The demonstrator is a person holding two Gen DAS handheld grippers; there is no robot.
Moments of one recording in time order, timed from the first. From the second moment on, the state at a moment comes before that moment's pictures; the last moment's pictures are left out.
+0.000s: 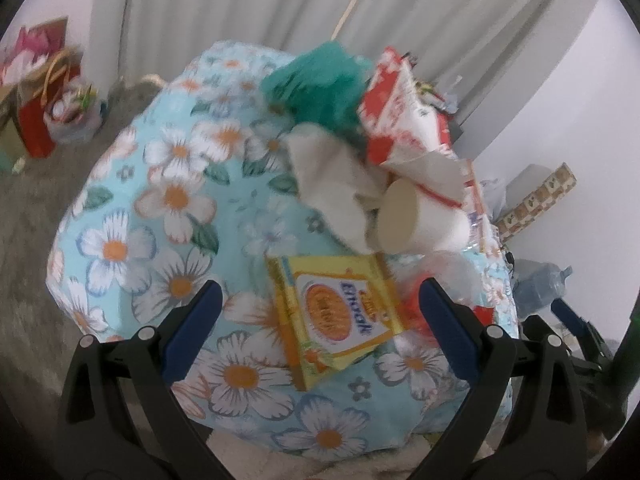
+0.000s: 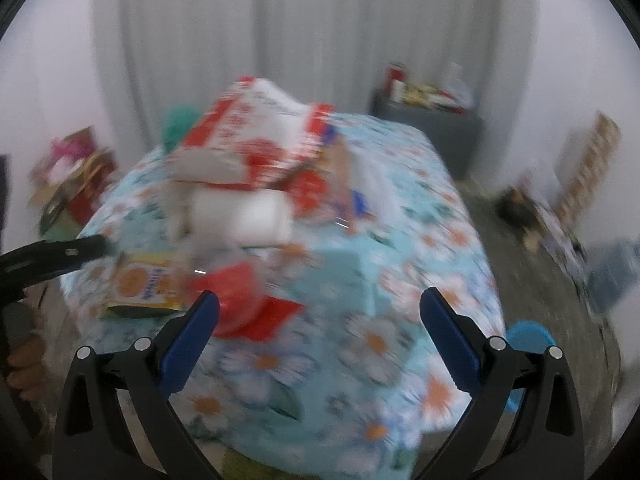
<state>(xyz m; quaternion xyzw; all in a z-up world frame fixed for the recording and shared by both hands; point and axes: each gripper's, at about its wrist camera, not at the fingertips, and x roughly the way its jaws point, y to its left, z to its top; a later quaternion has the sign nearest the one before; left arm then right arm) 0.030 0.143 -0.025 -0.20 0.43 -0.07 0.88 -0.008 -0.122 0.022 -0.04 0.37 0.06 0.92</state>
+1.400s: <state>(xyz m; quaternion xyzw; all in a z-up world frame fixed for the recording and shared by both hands) 0.051 0.156 -0.050 -0.20 0.47 -0.07 0.86 0.051 -0.077 0.001 -0.01 0.41 0.23 0.88</state>
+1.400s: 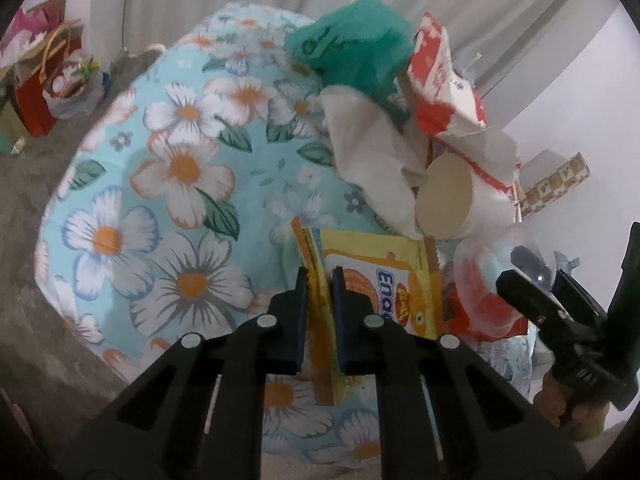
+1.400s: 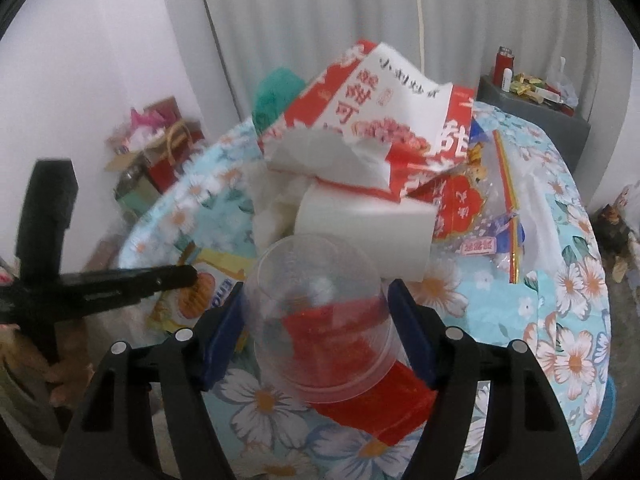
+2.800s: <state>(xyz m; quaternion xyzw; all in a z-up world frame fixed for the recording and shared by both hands) 0.143 -0.476 -0.056 0.18 0.50 -0.43 0.73 -0.049 -0.606 -0.092 0.46 0.26 -0.32 0.79</state>
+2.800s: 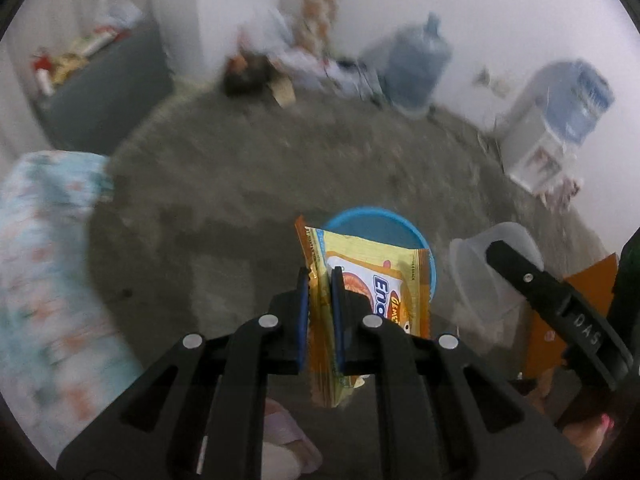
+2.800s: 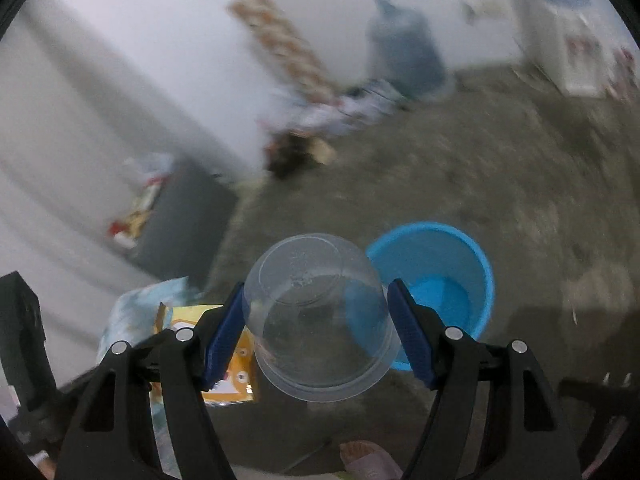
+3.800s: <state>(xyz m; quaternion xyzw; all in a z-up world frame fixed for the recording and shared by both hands) 0.079 -0.360 0.064 0.07 0.36 -0.55 0.75 -0.034 -0.552 -0.012 0.29 0.27 -0.39 0.83</state>
